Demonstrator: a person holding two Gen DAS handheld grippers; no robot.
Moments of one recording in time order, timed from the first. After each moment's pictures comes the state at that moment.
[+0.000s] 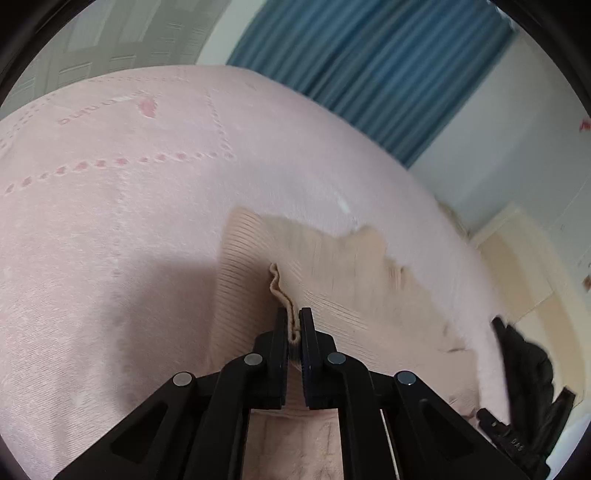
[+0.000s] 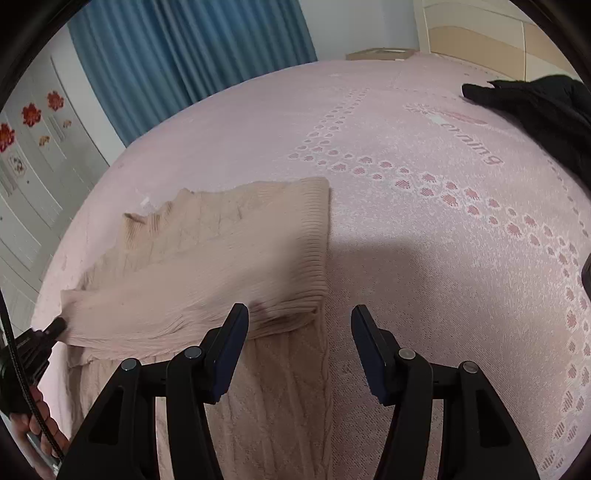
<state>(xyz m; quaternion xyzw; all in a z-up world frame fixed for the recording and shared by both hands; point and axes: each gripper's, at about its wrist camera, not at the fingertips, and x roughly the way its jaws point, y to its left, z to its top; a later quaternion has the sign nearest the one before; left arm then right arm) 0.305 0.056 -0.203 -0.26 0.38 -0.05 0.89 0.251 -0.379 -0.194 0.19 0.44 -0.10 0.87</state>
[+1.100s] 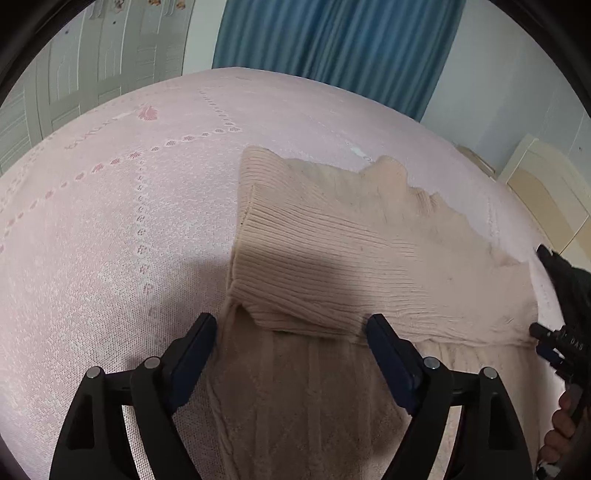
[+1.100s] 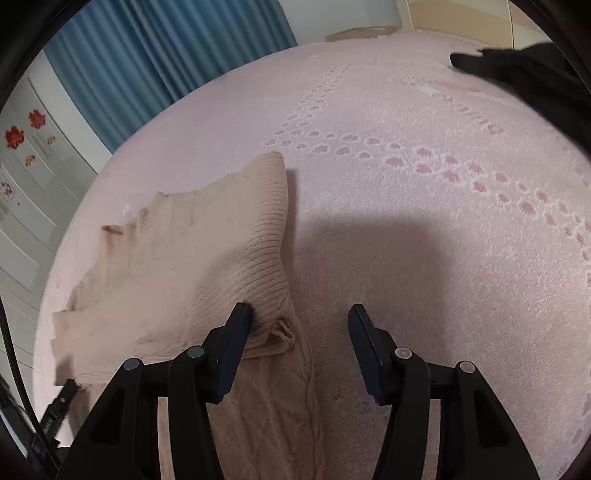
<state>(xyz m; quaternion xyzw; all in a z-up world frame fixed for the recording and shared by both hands) 0.276 0.025 -0.228 -0.11 0.42 -0.04 0.90 0.275 -0.394 -0.217 0.22 0.46 -0.12 0.85</state>
